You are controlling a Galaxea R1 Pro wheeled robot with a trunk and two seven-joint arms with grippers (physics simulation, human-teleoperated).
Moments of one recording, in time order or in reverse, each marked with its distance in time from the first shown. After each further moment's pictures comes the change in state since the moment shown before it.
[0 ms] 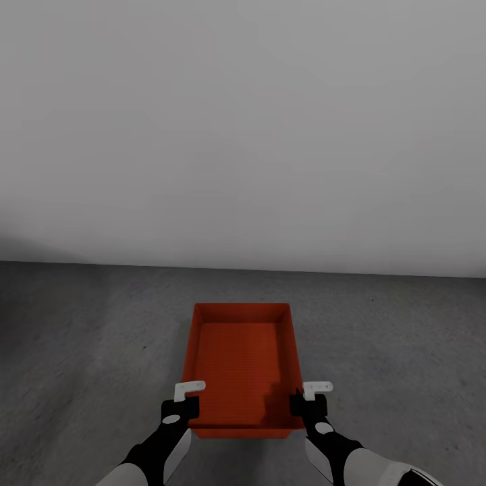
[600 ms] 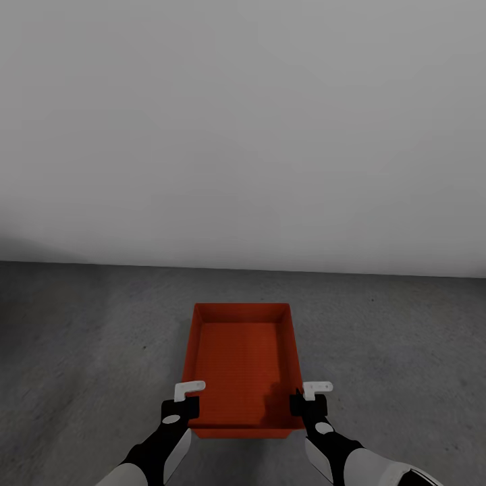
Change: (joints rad) left arm 0.000 0.000 -0.001 -0.001 0.001 0.000 0.000; right arm 0.000 0.000 -0.001 0.000 0.001 0.000 0.000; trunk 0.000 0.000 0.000
